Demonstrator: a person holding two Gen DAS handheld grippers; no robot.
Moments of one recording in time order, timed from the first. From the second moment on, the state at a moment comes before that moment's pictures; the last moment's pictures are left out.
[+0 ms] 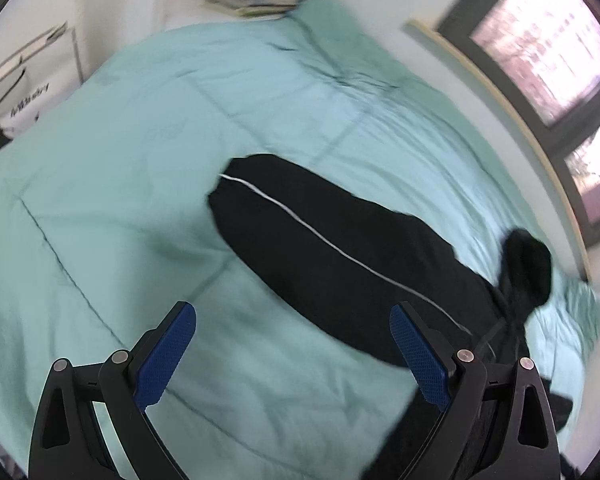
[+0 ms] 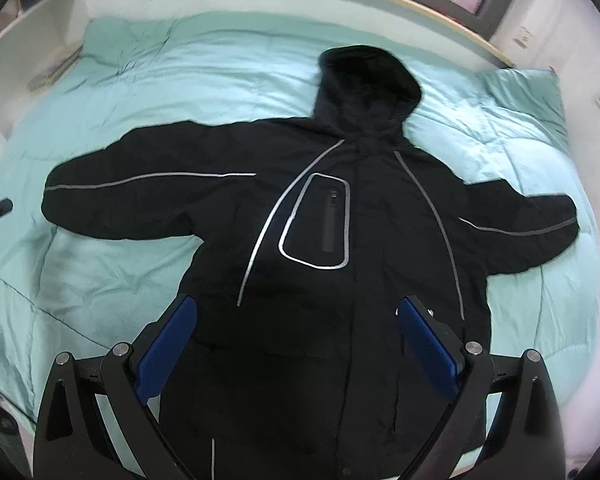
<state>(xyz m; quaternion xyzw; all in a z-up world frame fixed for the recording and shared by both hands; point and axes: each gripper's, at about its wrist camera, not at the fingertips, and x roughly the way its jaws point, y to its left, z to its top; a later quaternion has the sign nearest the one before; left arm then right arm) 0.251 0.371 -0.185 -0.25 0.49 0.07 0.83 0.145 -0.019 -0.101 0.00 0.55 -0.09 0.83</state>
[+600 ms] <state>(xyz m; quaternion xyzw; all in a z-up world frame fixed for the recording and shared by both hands) 0.359 0.438 -0.324 -0.32 0.54 0.13 0.77 0.224 0.000 -0.188 -0.03 0.63 -0.04 0.78</state>
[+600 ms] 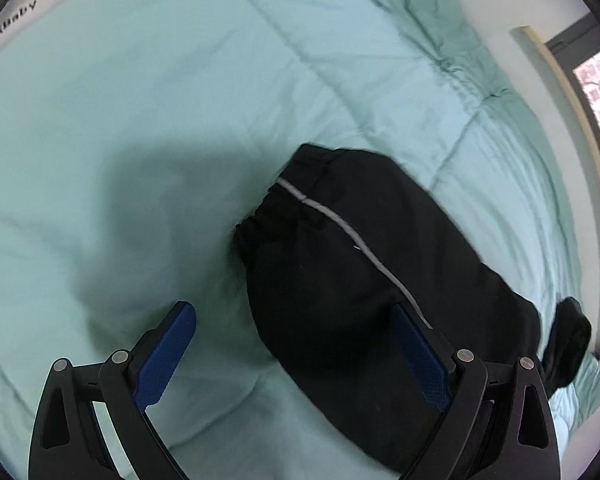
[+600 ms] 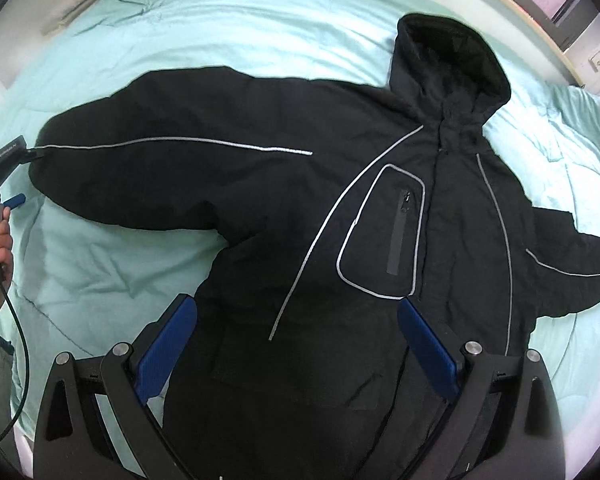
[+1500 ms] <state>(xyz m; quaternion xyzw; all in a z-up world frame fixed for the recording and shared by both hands) 0.339 0.286 -0.164 -0.10 0.42 -0.05 0.90 0.221 -0.059 -0.202 0.01 0.62 -0.08 0.78</state>
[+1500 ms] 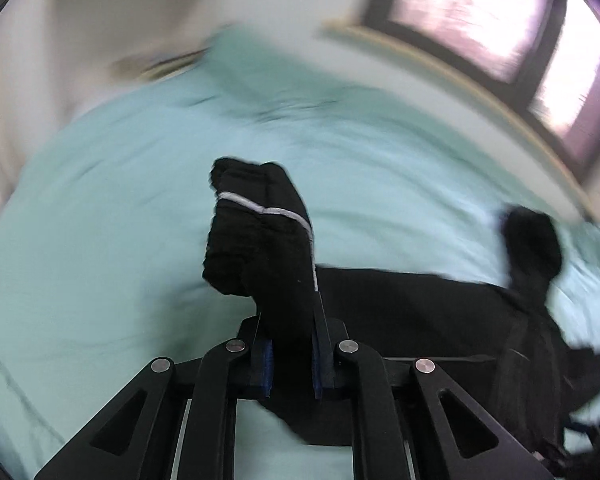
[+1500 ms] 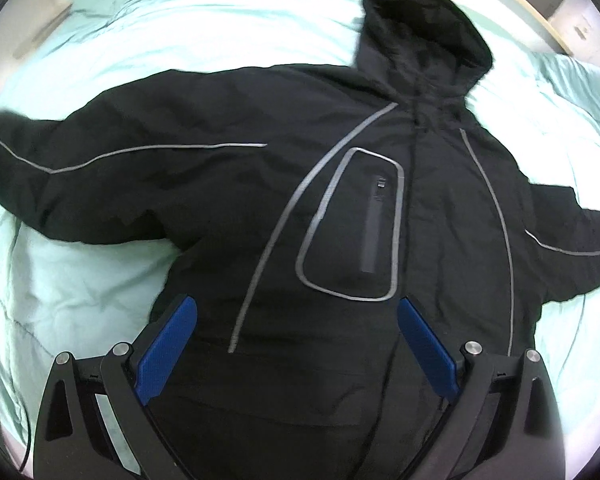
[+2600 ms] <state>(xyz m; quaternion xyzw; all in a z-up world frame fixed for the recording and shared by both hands) 0.325 -0.119 -0.306 -0.14 0.64 -0.42 0.63 0.175 -0.263 -0.235 0.12 0.60 -0.15 0.78</state>
